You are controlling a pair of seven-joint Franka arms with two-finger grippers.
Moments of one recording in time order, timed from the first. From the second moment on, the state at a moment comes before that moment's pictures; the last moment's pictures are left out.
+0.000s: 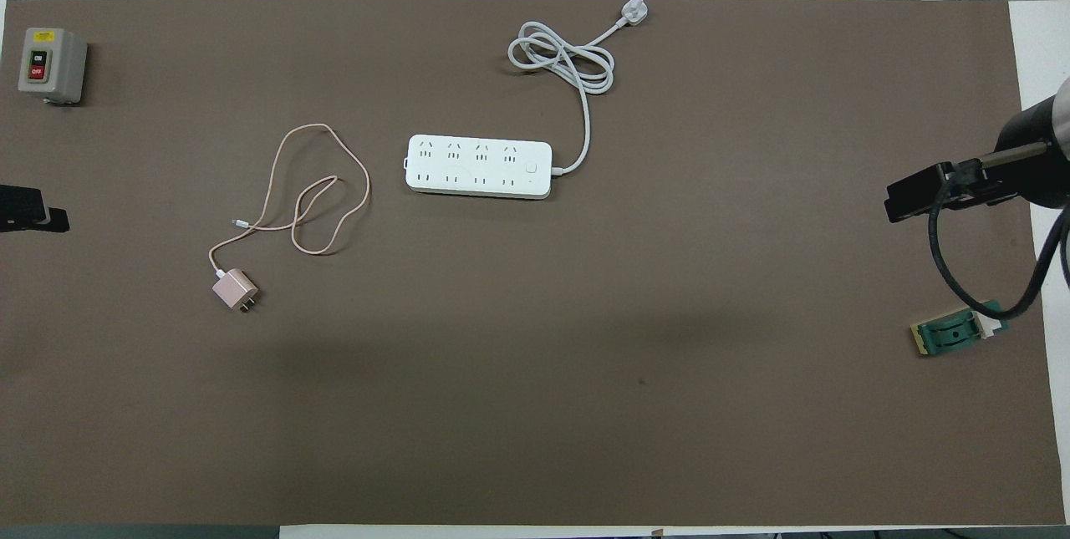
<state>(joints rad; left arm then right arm) 0.02 -0.13 0.09 -1.74 -0.09 1.68 -0.14 0.11 0.03 -0.06 -1.51 0.01 1.45 -0.08</state>
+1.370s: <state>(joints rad) -0.04 -0.07 0.04 -1.67 0.02 1.62 -0.04 0.11 0.06 -0.22 -1.52 0.01 1.51 -0.12</state>
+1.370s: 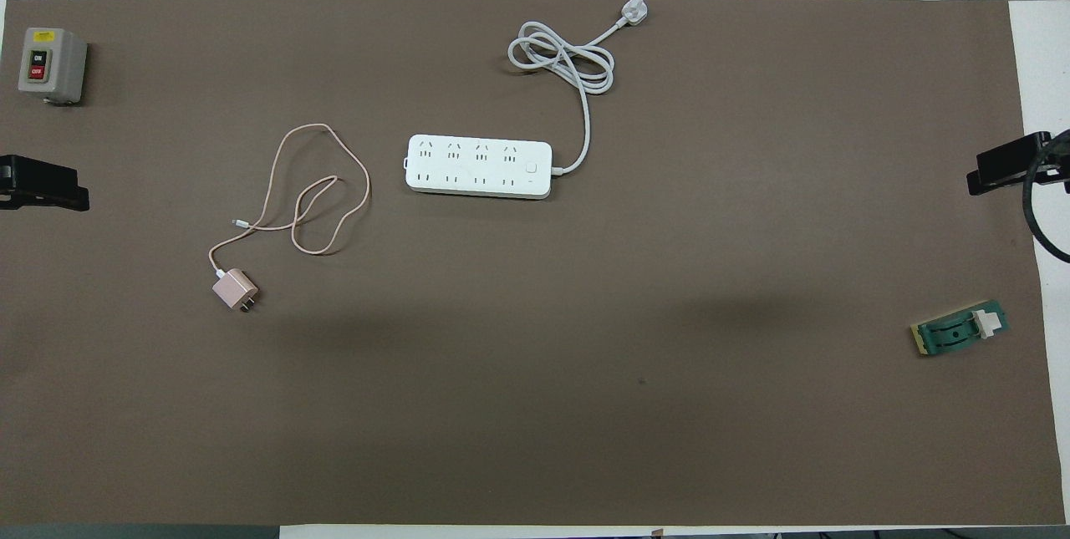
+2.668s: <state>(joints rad) -0.03 -0.07 0.01 -1.66 -0.05 1.53 0.04 0.12 0.06 -0.22 -1.52 0.01 1.51 -0.13</state>
